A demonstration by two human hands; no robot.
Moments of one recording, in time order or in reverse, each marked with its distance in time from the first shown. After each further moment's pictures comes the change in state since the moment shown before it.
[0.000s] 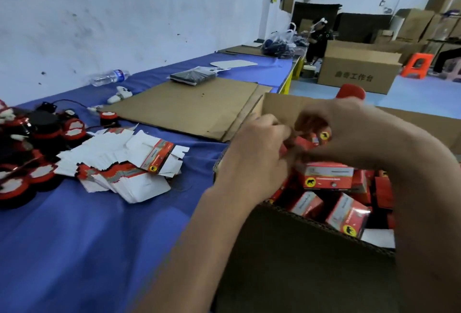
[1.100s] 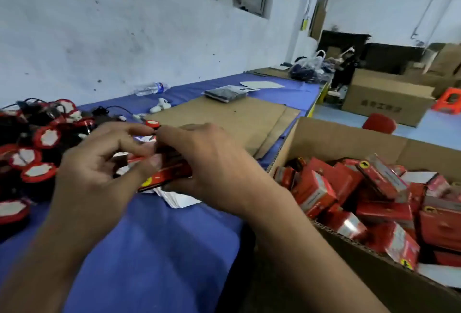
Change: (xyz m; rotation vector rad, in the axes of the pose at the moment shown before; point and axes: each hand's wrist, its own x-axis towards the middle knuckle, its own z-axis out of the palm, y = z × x) left_hand -0.129 -0.107 -0.179 -0.342 0.483 -0.176; right_hand 0.037 -0.219 0.064 0.340 0.250 -0.814
